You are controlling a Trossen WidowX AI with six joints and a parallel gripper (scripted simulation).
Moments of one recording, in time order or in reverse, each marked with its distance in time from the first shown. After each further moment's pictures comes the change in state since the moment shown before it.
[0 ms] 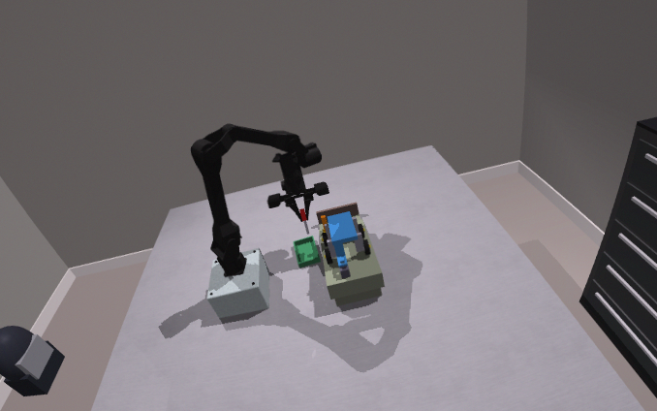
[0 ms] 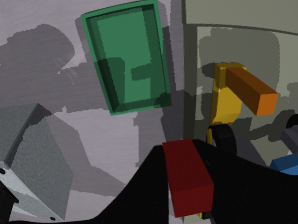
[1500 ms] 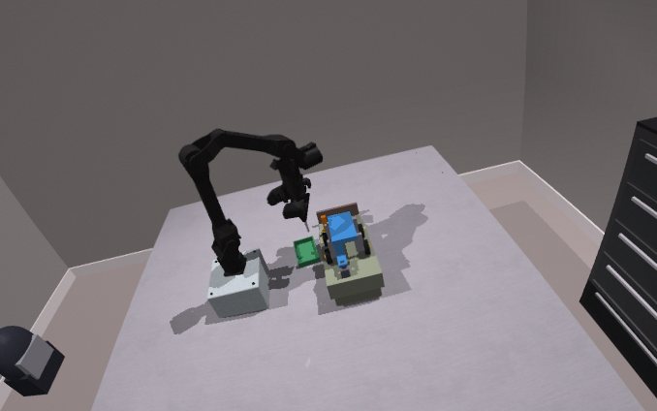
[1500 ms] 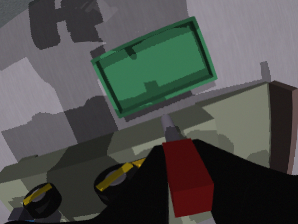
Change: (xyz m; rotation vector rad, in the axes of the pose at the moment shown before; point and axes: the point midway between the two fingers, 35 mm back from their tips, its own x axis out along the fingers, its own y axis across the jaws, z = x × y) arm 0.000 0.000 -0.006 -1.332 -0.181 -0.189
